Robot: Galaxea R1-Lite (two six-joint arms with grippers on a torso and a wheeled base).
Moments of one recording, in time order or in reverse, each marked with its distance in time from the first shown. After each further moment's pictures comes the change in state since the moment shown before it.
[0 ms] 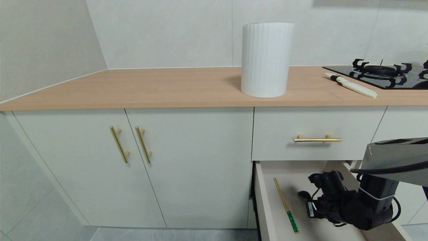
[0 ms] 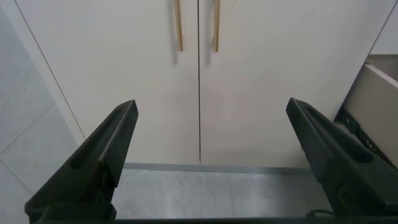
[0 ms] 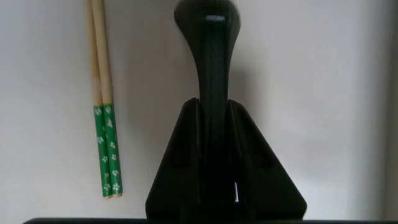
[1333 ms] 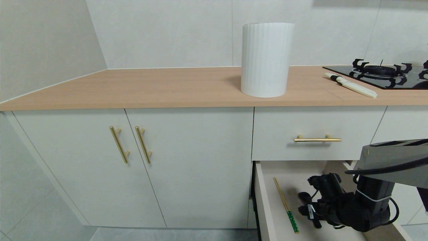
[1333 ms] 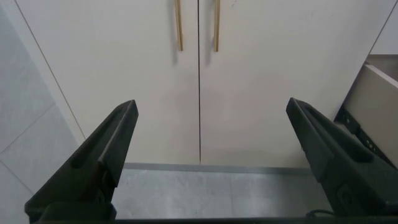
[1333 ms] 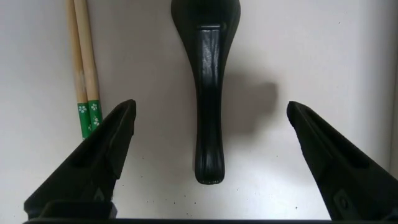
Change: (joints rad) left arm 0.000 0.000 0.000 0.000 0.000 0.000; right arm 0.005 0.023 -0.001 -0.001 -0.038 0.008
